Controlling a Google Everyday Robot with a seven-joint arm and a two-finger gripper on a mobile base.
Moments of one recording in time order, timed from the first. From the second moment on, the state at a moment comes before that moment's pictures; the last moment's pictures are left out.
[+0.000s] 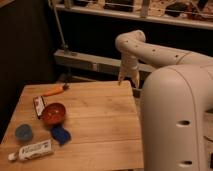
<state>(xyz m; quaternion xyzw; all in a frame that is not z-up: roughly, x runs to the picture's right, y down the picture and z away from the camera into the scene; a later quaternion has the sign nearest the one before) 0.080 -0.055 0.792 -0.18 0.30 0.74 0.58</state>
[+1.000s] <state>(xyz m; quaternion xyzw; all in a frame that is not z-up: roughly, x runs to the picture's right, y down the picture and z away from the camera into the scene) -0.194 0.003 0.728 -0.23 0.27 0.50 0.79</state>
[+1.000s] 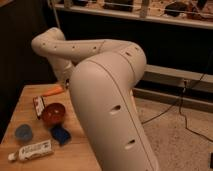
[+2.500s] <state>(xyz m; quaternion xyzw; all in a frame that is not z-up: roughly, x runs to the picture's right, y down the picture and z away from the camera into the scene) 0.015 0.209 0.642 -0.29 0.25 0.60 0.70</state>
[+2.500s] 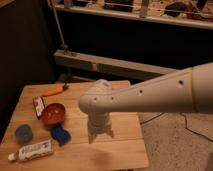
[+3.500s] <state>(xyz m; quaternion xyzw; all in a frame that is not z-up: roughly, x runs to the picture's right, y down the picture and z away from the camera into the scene) 0.235 0.047 0.757 -0.16 0.32 0.77 0.53</state>
